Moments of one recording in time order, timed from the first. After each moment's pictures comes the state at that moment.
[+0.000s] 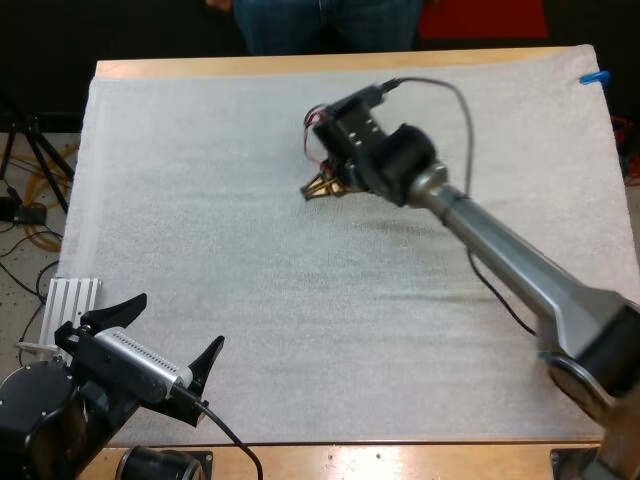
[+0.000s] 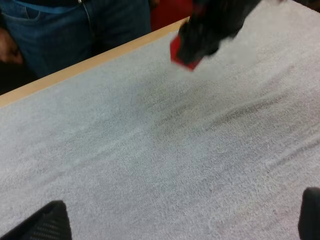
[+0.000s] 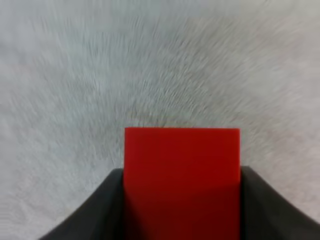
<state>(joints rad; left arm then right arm) -0.22 0.40 -1.02 1.21 0.22 -1.59 0.71 1.92 -1.83 0.99 0.23 -1.69</state>
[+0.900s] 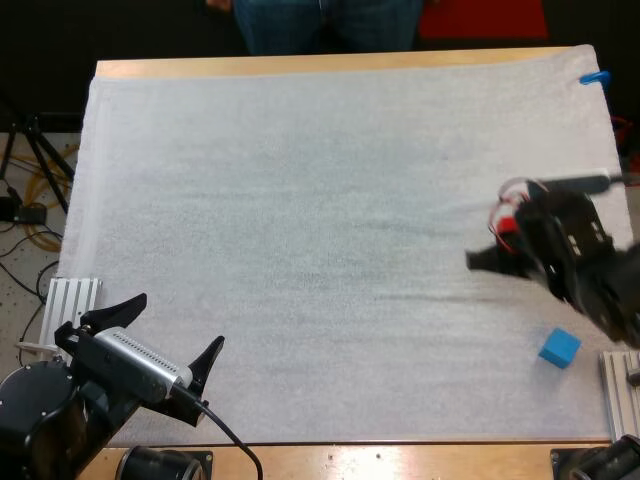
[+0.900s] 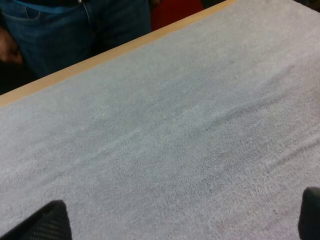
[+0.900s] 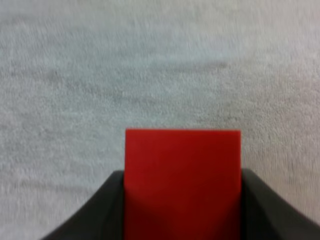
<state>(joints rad) -0.22 0.40 -1.02 1.21 0.22 -1.59 0.51 1.05 -1.05 1.07 0.27 -1.54</state>
